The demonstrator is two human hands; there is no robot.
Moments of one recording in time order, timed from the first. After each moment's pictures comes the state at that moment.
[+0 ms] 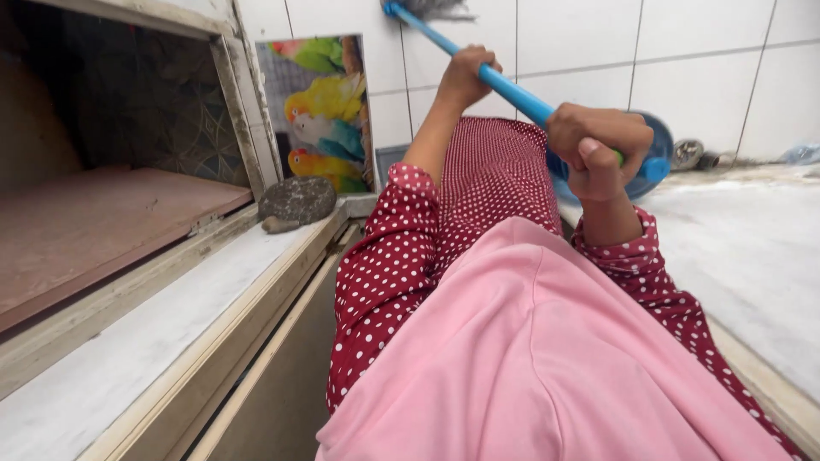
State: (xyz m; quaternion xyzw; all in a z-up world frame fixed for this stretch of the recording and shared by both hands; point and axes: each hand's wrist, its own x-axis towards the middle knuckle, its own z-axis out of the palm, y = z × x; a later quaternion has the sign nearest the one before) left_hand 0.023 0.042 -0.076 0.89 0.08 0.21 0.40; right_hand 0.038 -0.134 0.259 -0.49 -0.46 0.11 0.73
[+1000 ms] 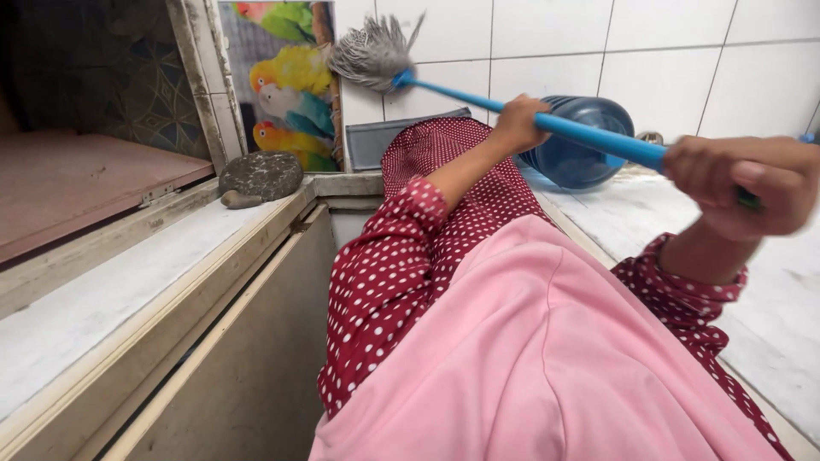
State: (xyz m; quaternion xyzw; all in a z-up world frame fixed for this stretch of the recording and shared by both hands) left_hand 0.035 -0.168 -0.063 0.88 0.12 0.05 0.46; right_hand 0.130 -0.308 0.290 -0.40 -0.60 0.26 0.64
